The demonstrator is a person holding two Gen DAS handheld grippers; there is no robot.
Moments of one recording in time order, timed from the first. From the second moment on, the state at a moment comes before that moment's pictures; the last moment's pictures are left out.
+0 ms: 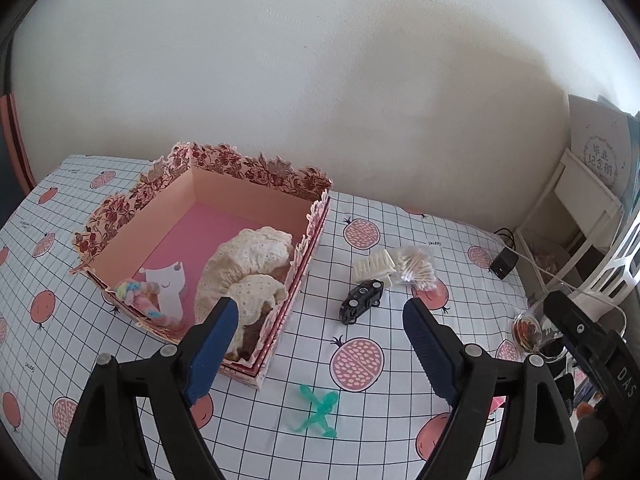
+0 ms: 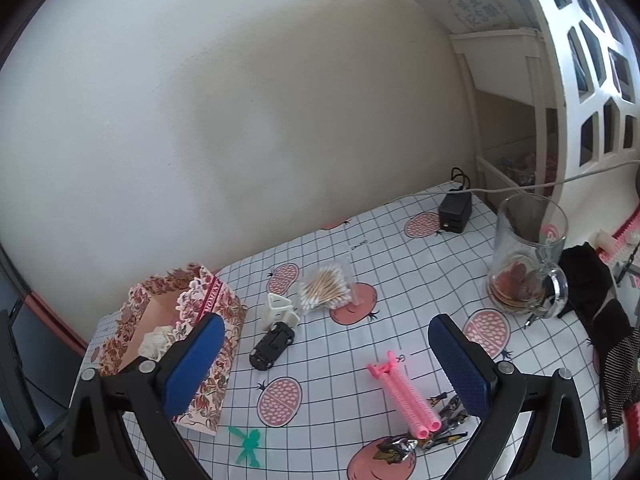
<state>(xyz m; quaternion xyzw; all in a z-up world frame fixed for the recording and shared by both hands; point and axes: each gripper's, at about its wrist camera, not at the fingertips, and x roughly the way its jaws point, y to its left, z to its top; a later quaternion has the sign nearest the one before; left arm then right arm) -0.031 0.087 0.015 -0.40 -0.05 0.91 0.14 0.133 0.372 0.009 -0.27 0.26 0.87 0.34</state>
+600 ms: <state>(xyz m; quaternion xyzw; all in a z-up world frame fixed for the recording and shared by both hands) -0.028 0.118 -0.006 -0.42 0.00 0.90 0.13 0.158 0.410 -0.007 -0.33 0.22 0.82 0.42</state>
